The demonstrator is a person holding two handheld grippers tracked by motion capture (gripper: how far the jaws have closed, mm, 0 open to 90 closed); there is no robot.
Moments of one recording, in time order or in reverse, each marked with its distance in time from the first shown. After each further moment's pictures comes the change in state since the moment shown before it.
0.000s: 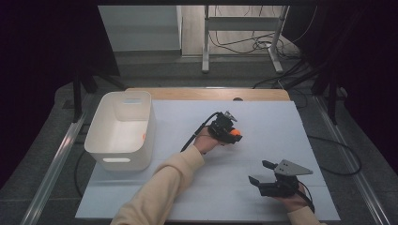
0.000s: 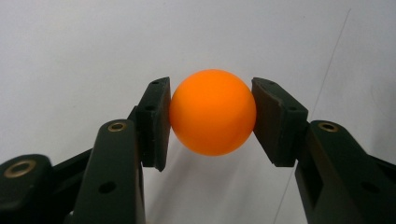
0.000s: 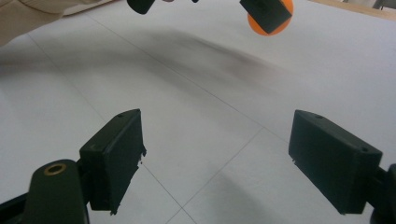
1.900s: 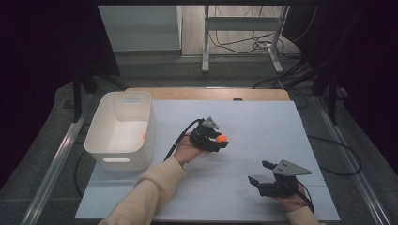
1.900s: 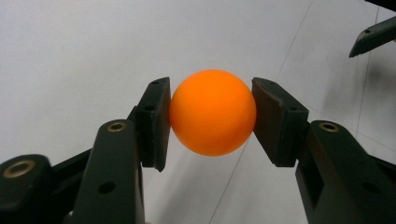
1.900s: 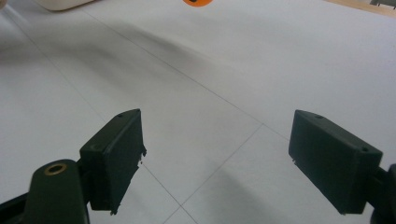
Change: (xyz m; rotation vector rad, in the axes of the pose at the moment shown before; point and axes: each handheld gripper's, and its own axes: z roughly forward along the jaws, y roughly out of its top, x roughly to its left) left arm -0.007 -0.046 -0.056 -0.074 -0.007 0.016; right arm 0.001 -0.001 0.002 0.014 -0.013 0.001
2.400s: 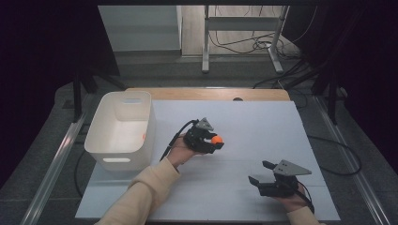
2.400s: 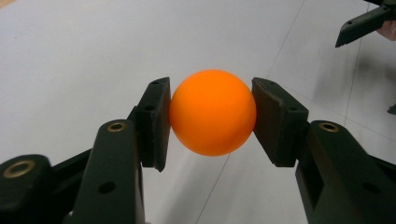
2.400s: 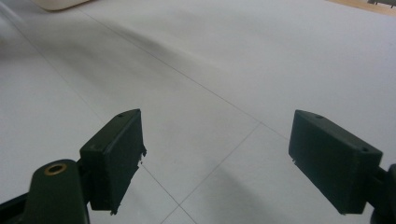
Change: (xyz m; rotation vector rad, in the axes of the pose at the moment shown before) left arm -0.003 -0.008 -0.019 -0.011 0.008 0.015; right arm 0.000 0.000 0.000 0.005 -0.009 0.003
